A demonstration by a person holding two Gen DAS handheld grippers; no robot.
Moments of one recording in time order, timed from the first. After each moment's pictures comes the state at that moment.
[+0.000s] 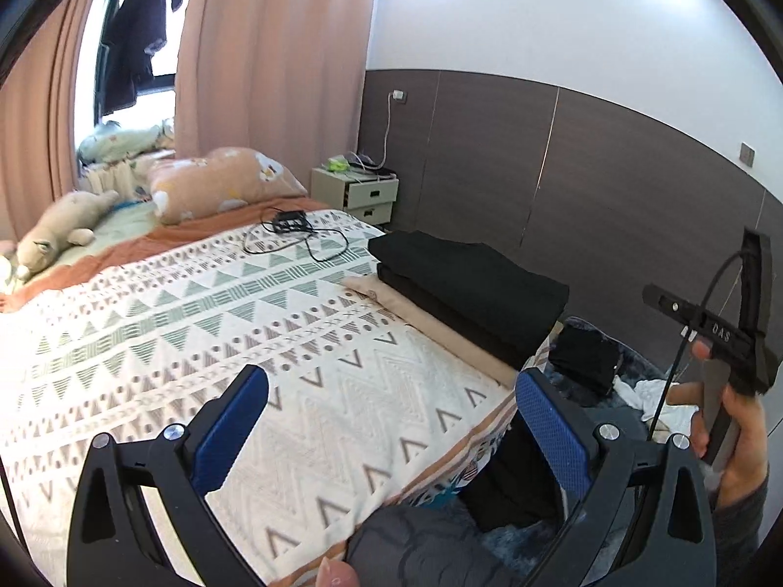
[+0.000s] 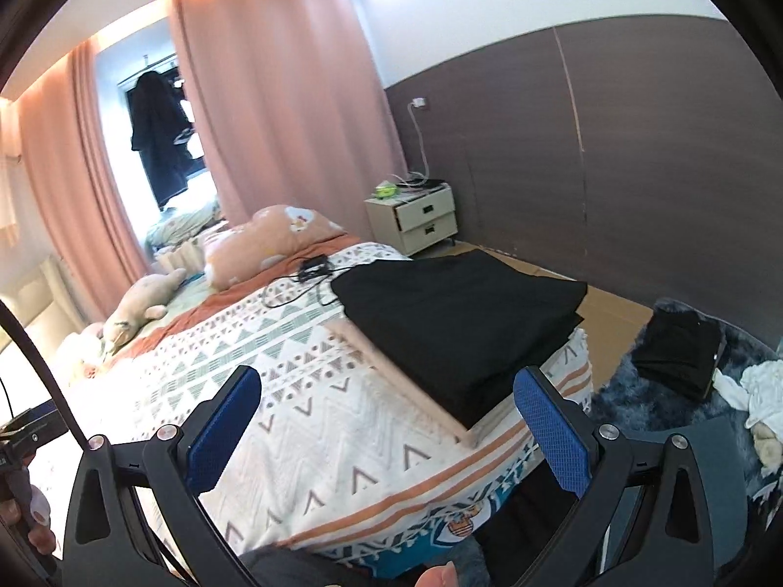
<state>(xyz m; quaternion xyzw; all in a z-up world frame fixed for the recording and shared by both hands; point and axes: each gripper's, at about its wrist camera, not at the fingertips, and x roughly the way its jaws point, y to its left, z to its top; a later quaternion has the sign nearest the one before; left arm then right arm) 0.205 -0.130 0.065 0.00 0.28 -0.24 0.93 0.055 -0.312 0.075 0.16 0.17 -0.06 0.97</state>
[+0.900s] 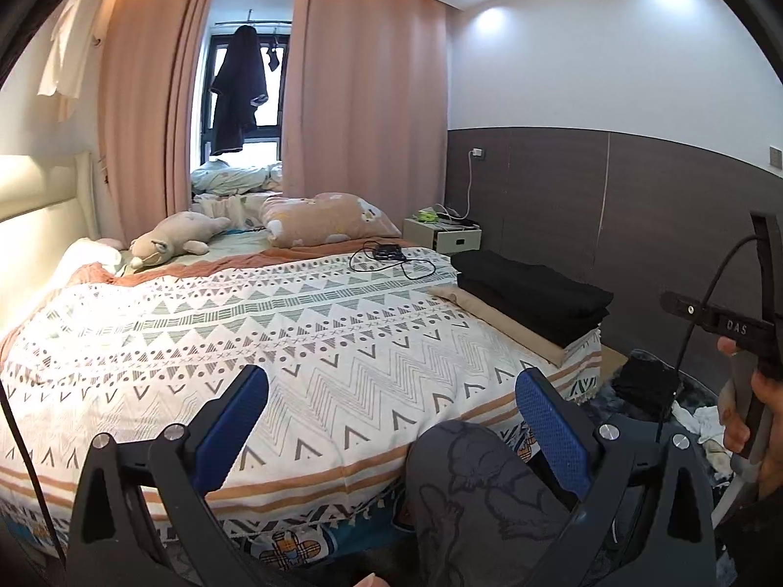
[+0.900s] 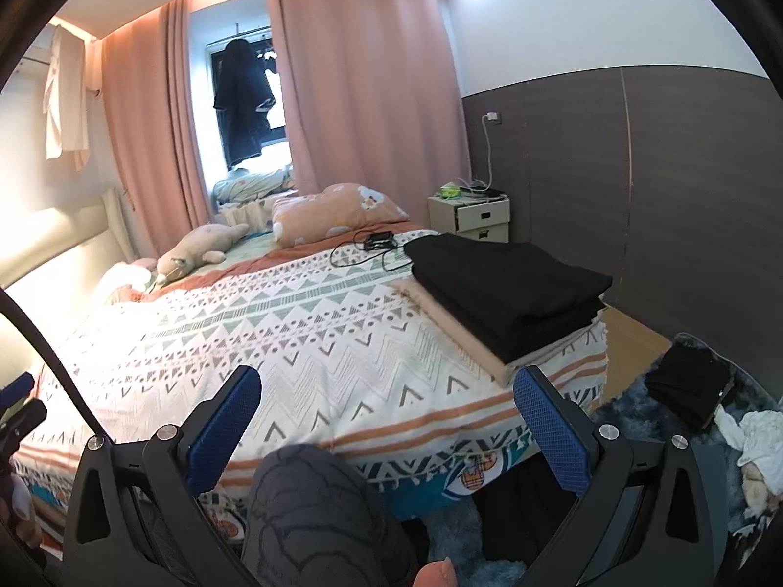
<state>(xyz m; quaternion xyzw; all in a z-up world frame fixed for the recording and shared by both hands) 0.008 -0.066 0.019 -0.01 0.18 -0.09 0.98 -0.049 -0.275 0.036 0.08 0.17 0.01 0.98</state>
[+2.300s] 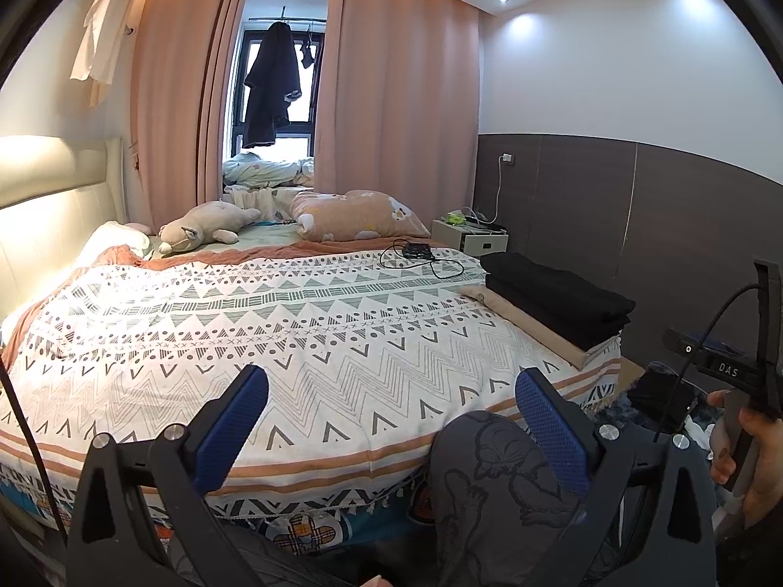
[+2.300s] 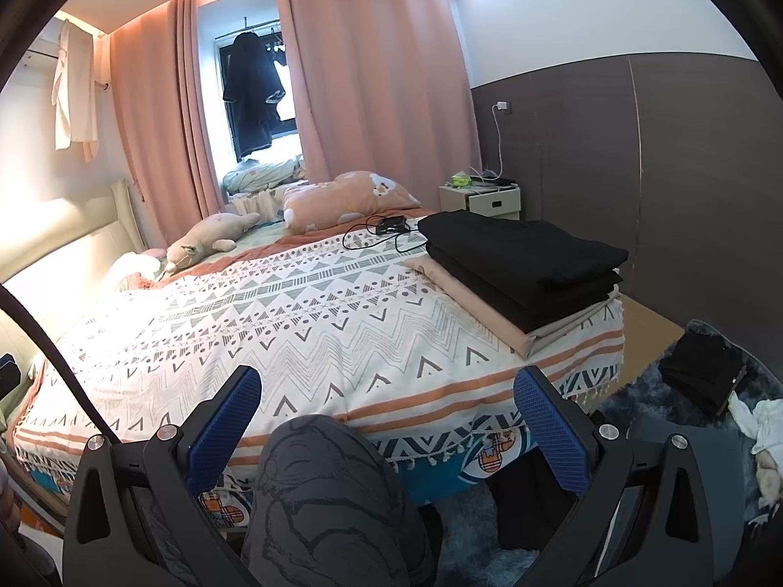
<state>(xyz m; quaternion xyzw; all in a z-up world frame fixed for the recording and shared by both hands) -0.017 -0.049 0.013 -0.03 0.18 -0.06 0.98 -0.065 -0.239 0.005 0.09 0.17 0.00 0.98</state>
